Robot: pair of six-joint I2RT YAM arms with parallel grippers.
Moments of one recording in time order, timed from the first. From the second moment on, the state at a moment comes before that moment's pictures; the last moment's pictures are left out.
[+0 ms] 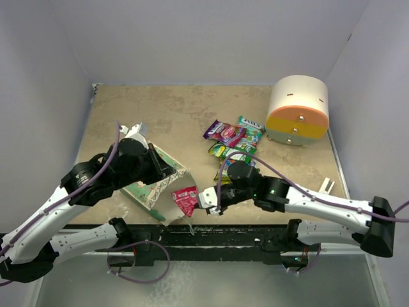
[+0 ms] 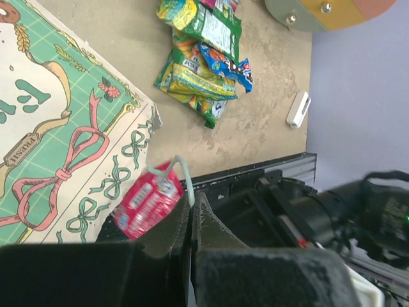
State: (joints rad) left arm -0.90 0.88 1.24 -1.00 -0.16 -1.07; right arm 1.13 1.13 0.79 -0.10 -0.55 -0.62
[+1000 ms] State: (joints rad) left arm -0.90 0.88 1.24 -0.98 -0.27 -1.03; right arm 0.74 1.07 0.88 -0.31 0.13 -0.43
